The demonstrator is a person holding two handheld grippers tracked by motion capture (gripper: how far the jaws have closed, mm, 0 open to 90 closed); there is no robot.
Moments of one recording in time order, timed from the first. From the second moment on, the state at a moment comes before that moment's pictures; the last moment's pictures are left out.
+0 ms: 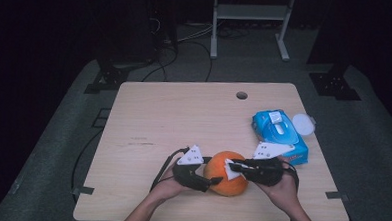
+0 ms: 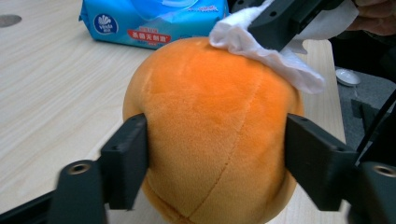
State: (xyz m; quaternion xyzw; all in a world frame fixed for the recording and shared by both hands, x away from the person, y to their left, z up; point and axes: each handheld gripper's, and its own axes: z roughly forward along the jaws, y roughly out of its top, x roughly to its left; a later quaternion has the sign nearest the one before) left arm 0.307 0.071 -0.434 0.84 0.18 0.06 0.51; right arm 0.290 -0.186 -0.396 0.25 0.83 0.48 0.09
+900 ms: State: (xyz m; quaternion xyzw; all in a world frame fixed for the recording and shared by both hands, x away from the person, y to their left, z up) left arm 0.302 0.064 -0.440 0.84 0.18 0.05 0.51; right arm 0.289 -0.191 -0.395 0.25 0.84 0.46 0.11
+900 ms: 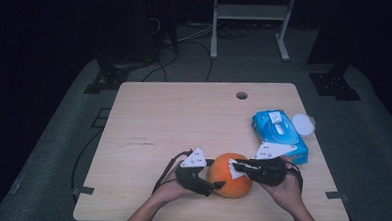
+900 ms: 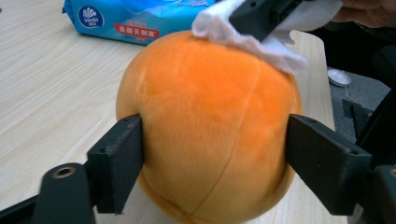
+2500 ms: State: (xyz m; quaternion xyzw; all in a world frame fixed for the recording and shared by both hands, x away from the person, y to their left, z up) left arm 0.291 0.056 -0.419 0.84 0.16 0.09 0.52; right arm 0.283 -0.184 -0.380 0.23 0.83 0.50 0.11
